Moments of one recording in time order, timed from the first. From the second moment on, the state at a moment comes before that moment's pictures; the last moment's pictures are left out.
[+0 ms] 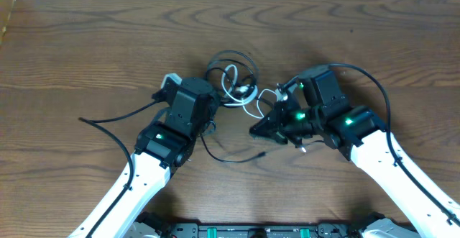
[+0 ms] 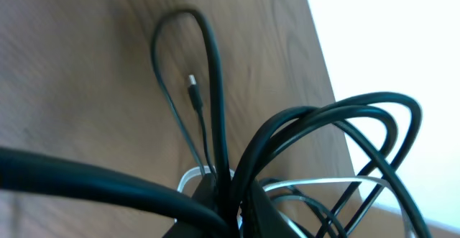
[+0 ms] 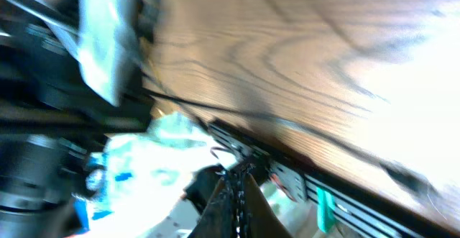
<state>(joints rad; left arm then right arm) -0.49 1.19 0.85 -0.38 -0.17 -1.45 0.50 1.33 0.99 -0.62 -0.79 0.98</state>
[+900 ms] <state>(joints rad) -0.49 1.19 0.85 -0.37 -0.16 -1.24 0.60 1.30 0.99 -0.32 -0.69 1.02</state>
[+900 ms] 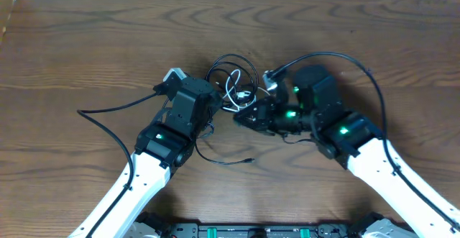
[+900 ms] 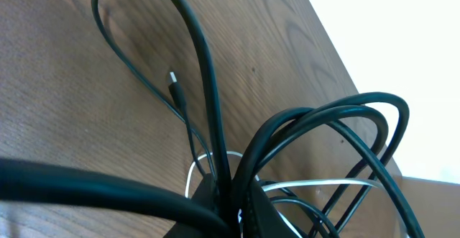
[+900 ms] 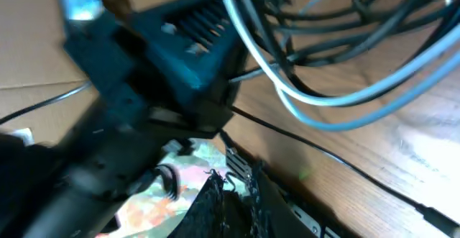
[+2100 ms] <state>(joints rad) -0.49 1.19 0.85 -0.37 -0.14 -1.24 0.58 1.44 0.99 -0.24 -0.57 1.24</state>
